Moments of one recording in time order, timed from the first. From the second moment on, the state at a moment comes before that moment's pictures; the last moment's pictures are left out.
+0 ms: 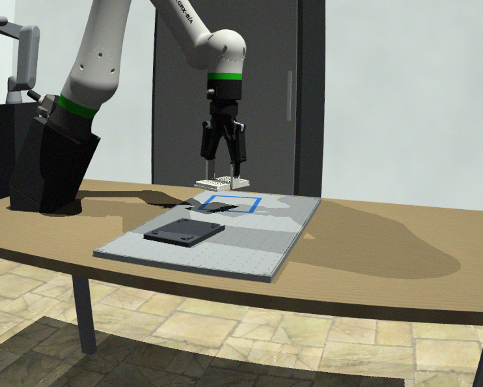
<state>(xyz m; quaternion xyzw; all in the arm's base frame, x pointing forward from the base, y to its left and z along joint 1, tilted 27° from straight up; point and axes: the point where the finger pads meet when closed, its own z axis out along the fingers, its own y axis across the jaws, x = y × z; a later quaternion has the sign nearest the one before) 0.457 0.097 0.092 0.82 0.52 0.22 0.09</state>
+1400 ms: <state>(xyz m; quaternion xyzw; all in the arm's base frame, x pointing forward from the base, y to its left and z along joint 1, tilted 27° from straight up) 0.455 -0.024 0.085 0.97 0.05 0.23 -0.03</state>
